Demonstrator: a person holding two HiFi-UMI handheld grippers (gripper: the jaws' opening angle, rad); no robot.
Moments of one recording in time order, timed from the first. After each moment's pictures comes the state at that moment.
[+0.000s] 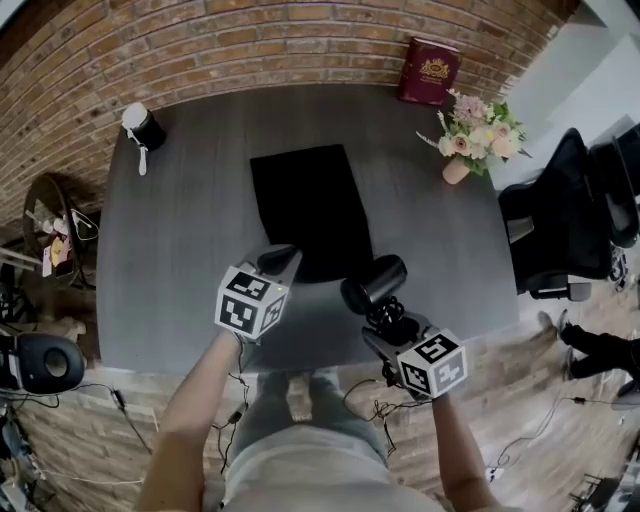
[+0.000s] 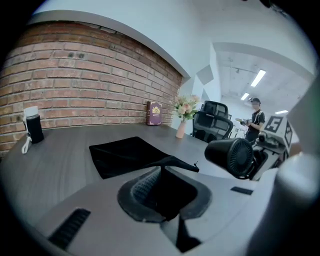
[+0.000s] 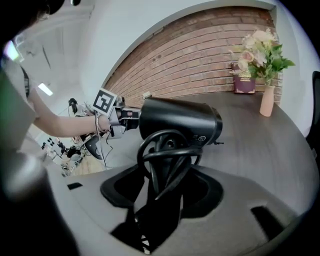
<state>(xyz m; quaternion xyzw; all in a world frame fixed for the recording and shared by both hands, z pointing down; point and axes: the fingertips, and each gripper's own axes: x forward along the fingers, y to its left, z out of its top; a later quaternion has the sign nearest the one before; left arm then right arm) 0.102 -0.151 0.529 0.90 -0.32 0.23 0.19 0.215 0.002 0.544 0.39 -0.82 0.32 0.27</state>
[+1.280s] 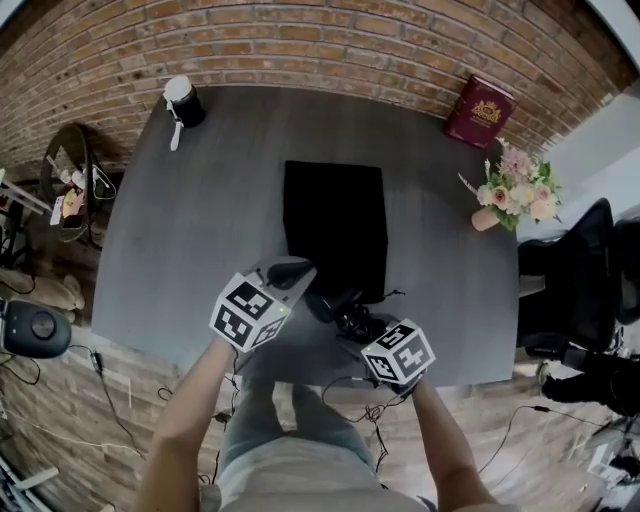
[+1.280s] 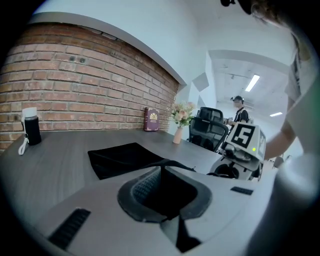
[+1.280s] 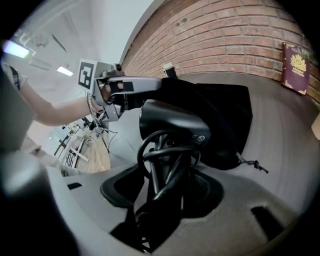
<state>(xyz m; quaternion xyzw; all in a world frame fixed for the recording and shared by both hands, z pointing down) 0.095 -0.150 0.519 0.92 -0.31 0.19 0.17 0.159 -0.040 0.603 0.22 -0.84 0.31 0.39</state>
